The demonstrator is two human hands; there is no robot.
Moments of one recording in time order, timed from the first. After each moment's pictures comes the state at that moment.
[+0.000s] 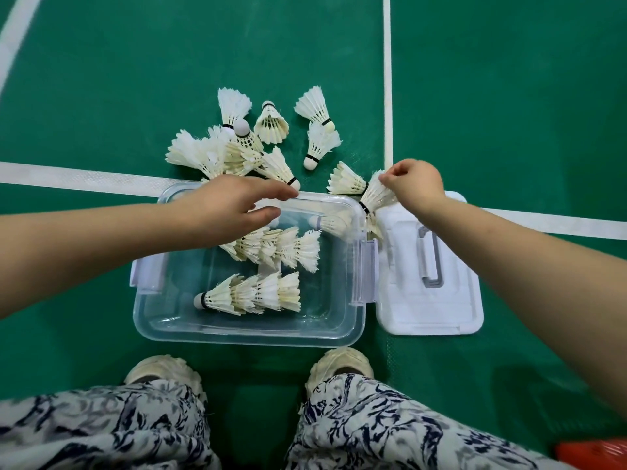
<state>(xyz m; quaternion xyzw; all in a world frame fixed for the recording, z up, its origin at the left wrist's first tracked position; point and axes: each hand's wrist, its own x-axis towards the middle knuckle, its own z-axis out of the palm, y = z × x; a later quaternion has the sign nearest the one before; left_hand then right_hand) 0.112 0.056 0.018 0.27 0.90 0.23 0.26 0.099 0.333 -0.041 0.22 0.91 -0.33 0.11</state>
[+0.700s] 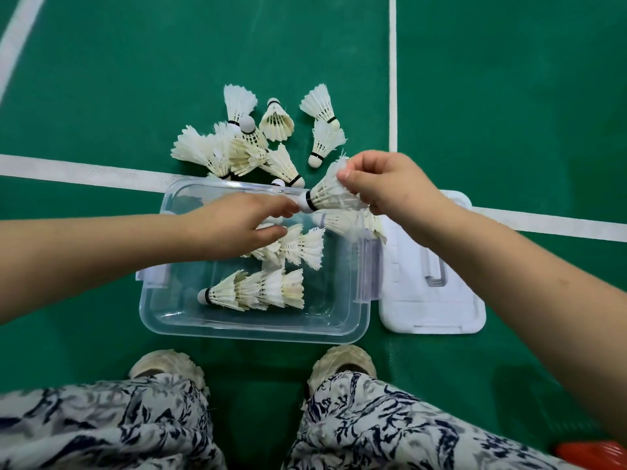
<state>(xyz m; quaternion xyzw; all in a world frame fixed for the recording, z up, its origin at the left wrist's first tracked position) 0.125 0.054 0.008 0.29 0.89 0.21 0.28 0.138 0.263 0.045 0.10 0.80 -0.55 0.20</state>
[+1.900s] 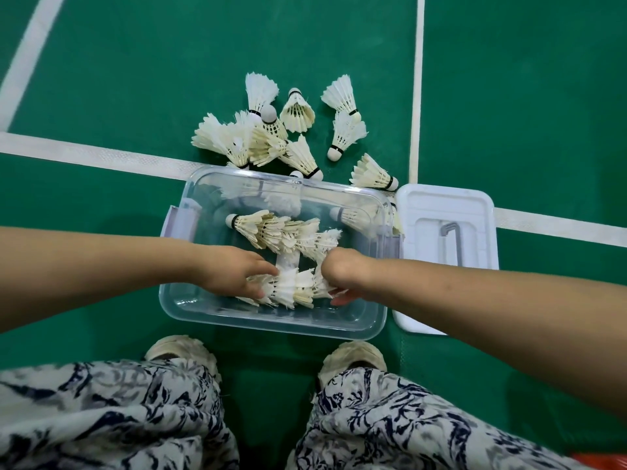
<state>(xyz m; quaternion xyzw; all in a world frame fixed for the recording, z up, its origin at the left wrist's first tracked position) 0.155 0.019 -0.050 0.31 0.79 0.02 0.53 0.181 0.196 -0.033 0.31 0.71 -0.40 0.49</state>
